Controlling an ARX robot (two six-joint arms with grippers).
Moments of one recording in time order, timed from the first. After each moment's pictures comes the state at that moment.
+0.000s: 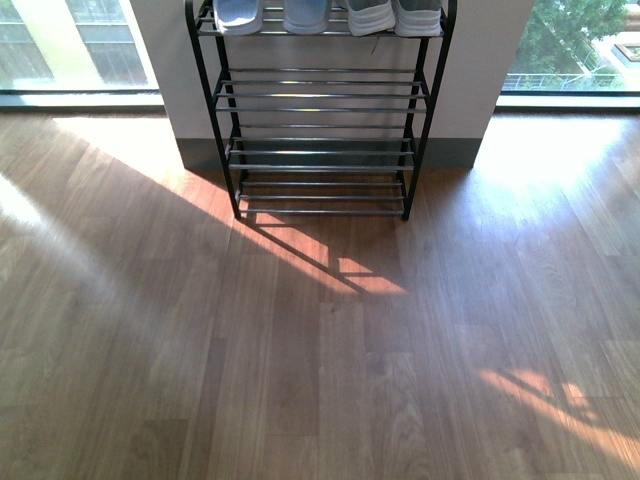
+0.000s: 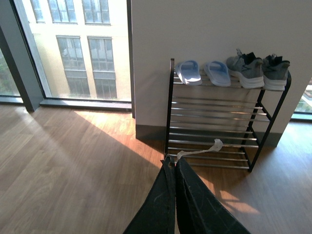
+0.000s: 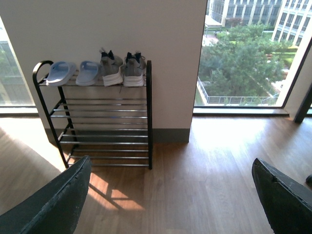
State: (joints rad) left arm 0.00 0.02 0.01 0.00 0.00 -0.01; right arm 0.00 0.00 0.02 0.00 0.00 -0.01
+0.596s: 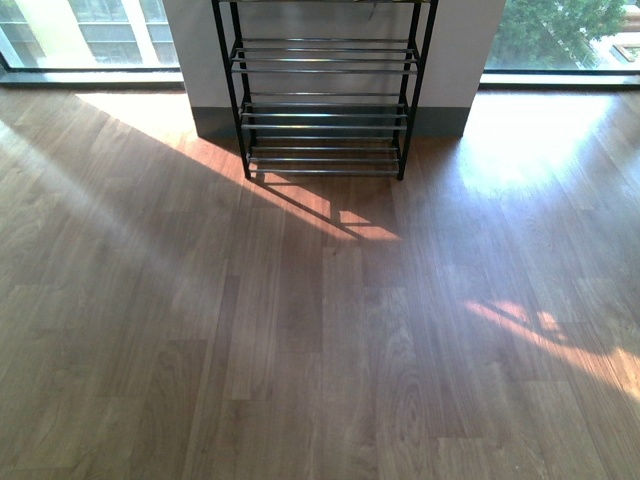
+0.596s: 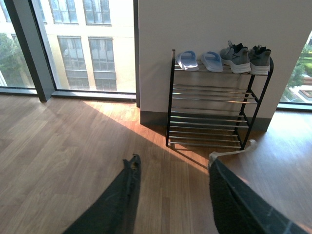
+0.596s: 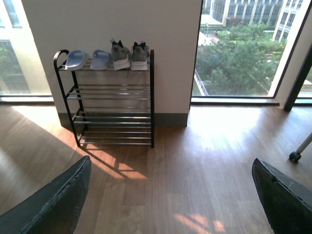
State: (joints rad) left arm 0.00 0.02 0.01 0.00 0.00 -0.01; right arm 0.00 0.00 0.02 0.00 0.00 -0.01
